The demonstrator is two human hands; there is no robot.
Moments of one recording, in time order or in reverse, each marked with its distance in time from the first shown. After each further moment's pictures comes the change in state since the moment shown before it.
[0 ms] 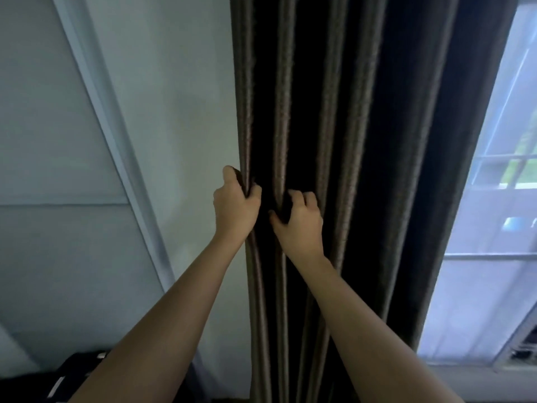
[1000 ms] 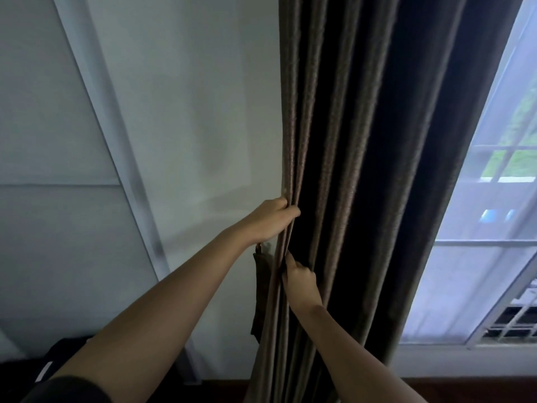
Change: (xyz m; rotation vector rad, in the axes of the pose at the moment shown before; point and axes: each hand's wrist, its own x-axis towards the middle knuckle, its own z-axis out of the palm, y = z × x) left_hand -0.026 -0.010 0.023 -0.032 -0.868 -0.130; right_hand -0.100 0.084 0.052 -0.251 -0.427 0.080
